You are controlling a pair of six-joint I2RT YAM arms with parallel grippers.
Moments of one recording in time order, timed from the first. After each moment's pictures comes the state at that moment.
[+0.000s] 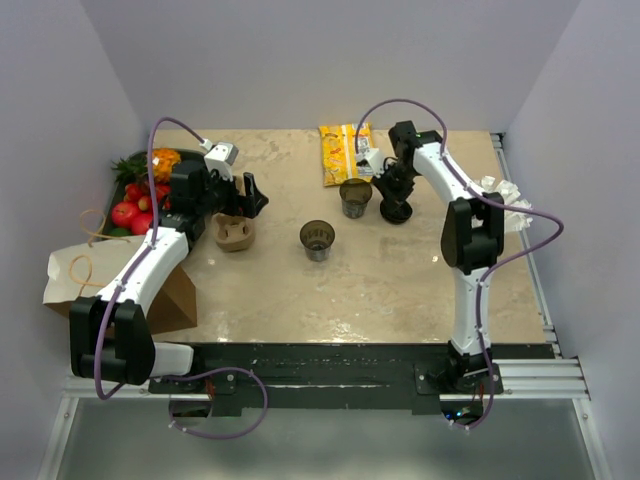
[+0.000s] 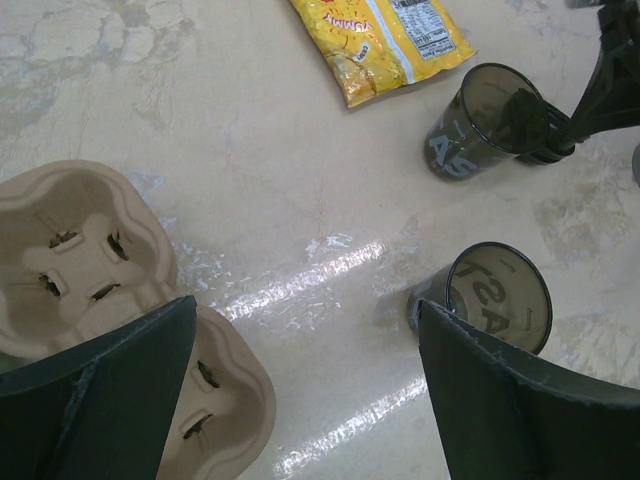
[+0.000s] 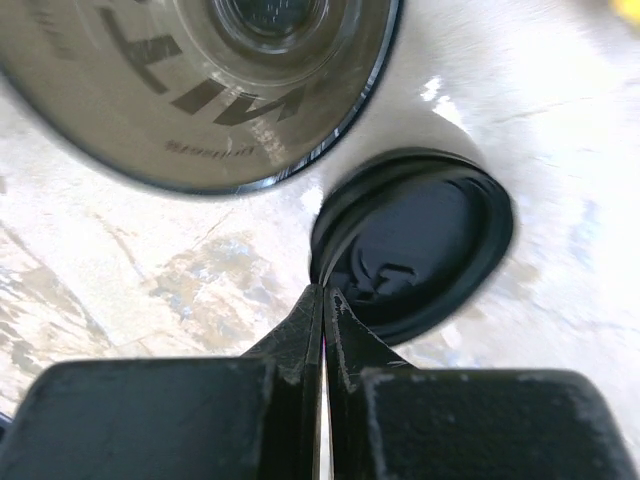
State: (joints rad) left arm -0.12 1.33 0.95 -0.06 0.41 -0.10; right arm 0.24 2.22 1.99 -1.13 -0.23 -0.65
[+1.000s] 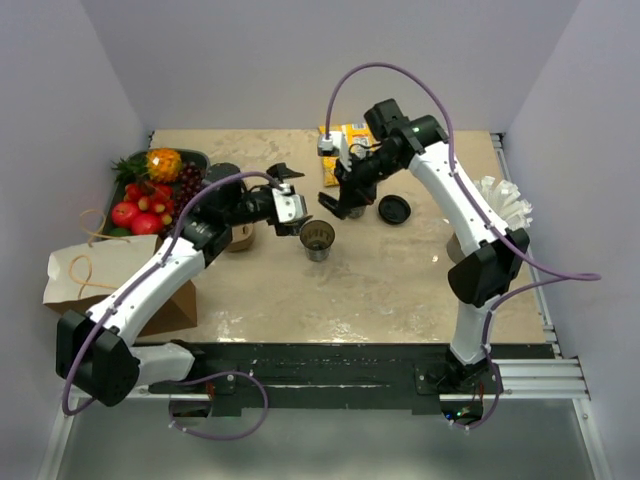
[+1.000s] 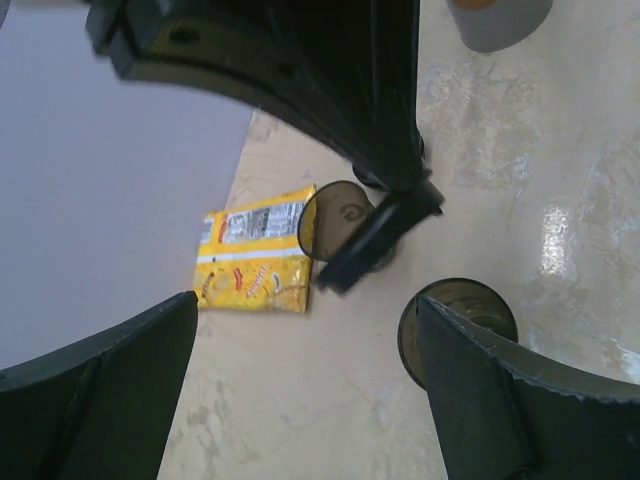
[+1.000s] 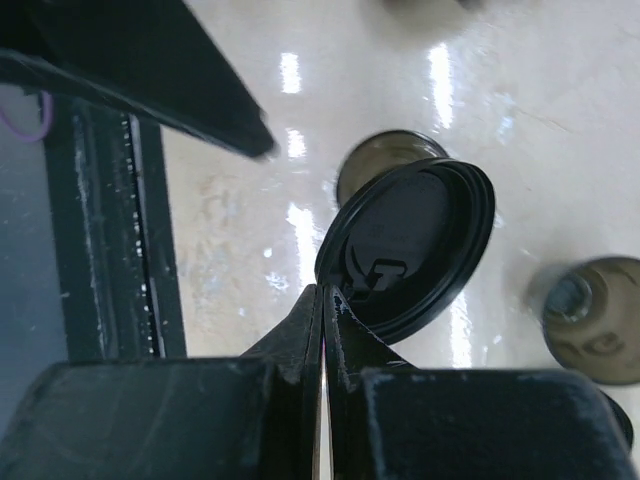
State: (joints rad) left arm -0.46 1.24 1.01 -0.02 0.64 0.77; right arm 0.45 1.91 2.12 -1.33 -0.72 -0.71
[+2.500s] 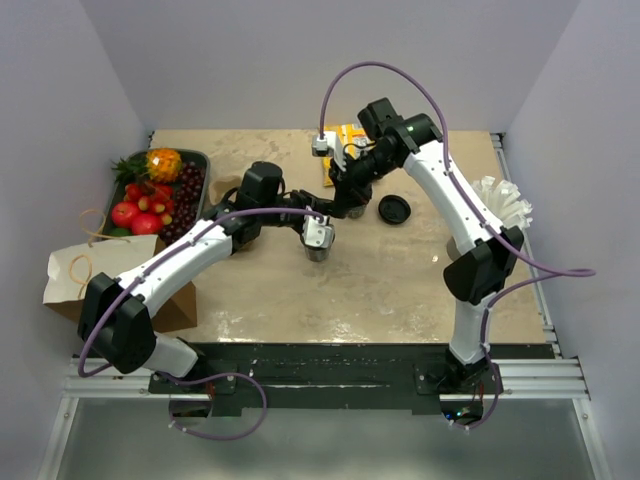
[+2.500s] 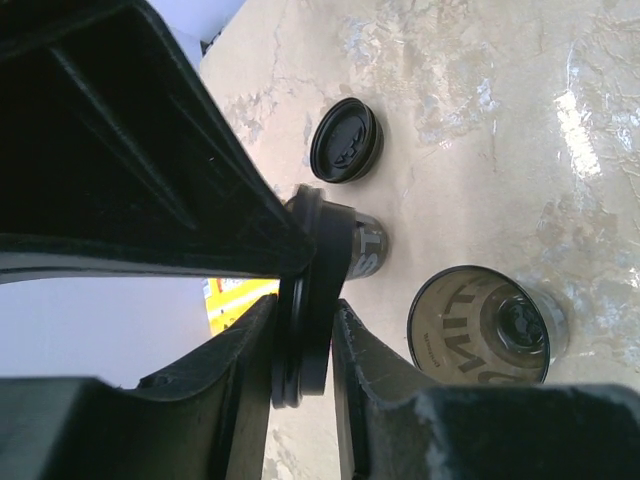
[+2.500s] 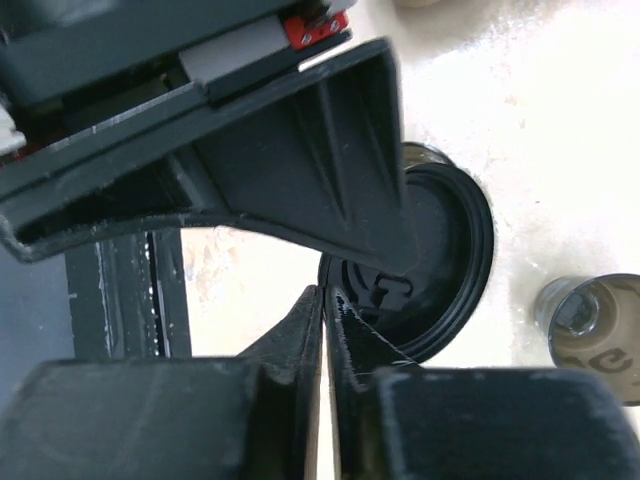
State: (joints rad) left arm -0.59 1.44 1.16 -0.22 0.62 1.26; right arm 0.50 1.93 2.15 -1.36 -0.74 -0.72
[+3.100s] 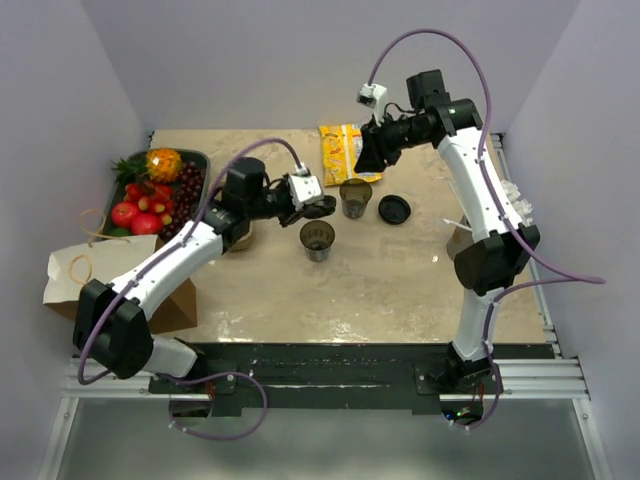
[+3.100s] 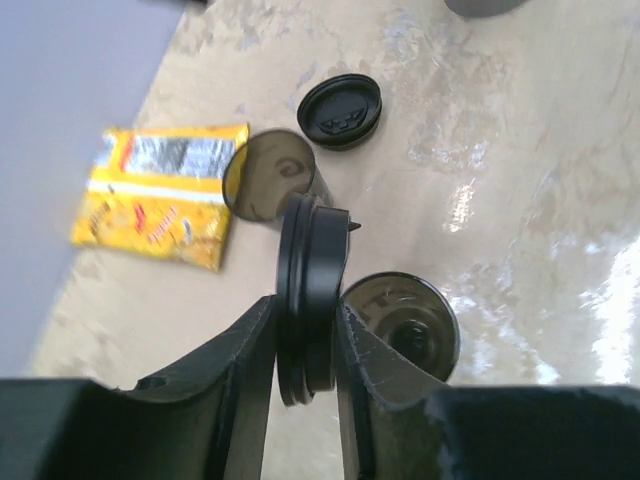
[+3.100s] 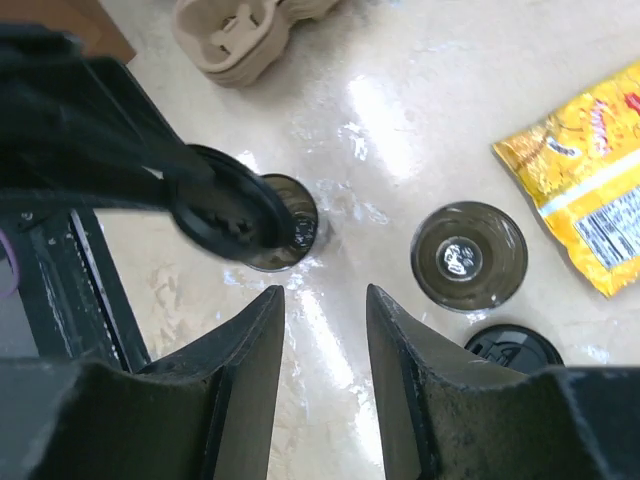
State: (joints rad) left arm -0.54 1.40 1.11 -0.12 0.51 0.64; right arm 0.31 1.97 2.27 -1.19 -0.73 -0.42
